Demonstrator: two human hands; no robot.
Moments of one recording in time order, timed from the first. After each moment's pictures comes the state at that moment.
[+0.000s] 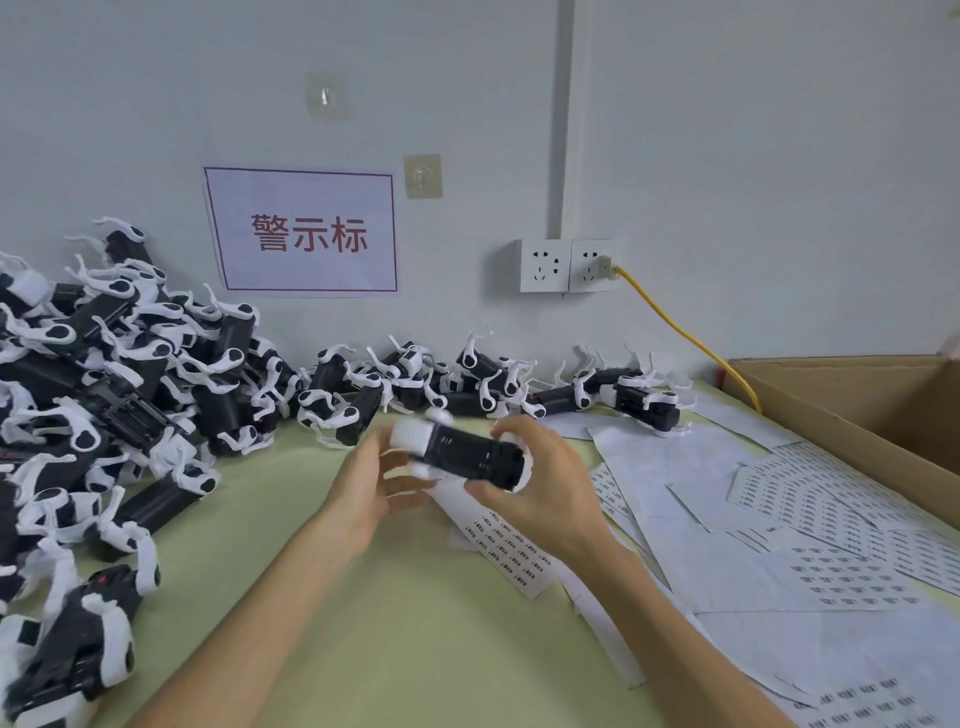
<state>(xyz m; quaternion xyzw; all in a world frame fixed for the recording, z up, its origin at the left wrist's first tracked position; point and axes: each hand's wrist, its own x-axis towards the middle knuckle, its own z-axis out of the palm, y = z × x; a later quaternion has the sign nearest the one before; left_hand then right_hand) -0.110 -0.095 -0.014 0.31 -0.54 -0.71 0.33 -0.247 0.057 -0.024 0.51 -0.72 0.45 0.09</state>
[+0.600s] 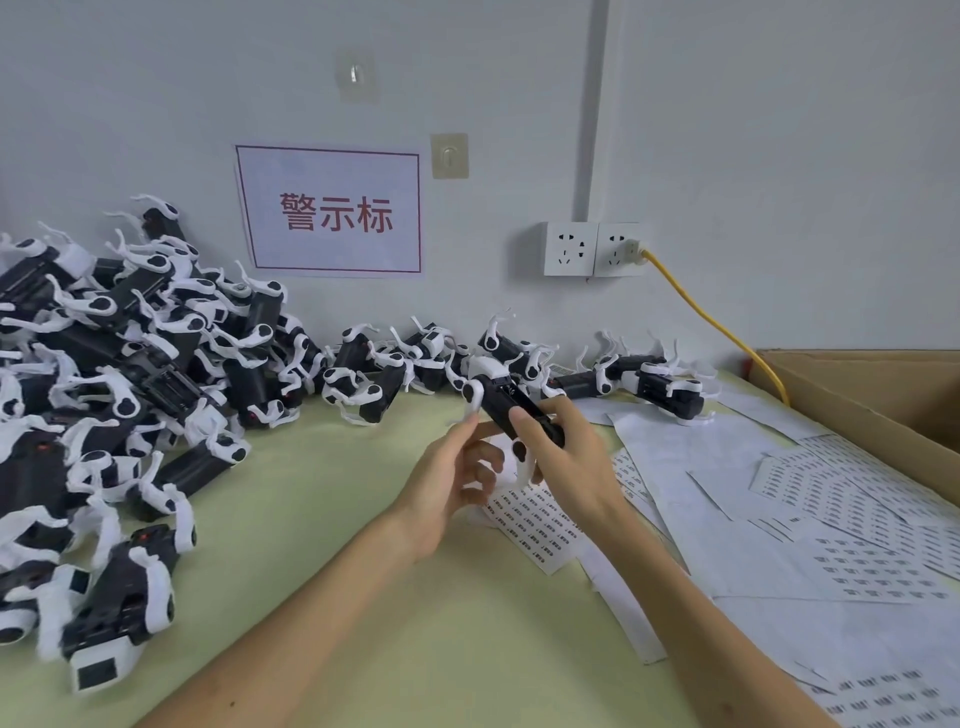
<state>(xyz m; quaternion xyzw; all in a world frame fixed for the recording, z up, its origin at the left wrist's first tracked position) -0.123 -0.046 -0.022 0.19 -0.61 -0.72 0.26 -0.242 0.056 -0.019 0.42 -0.66 0.61 -0.10</state>
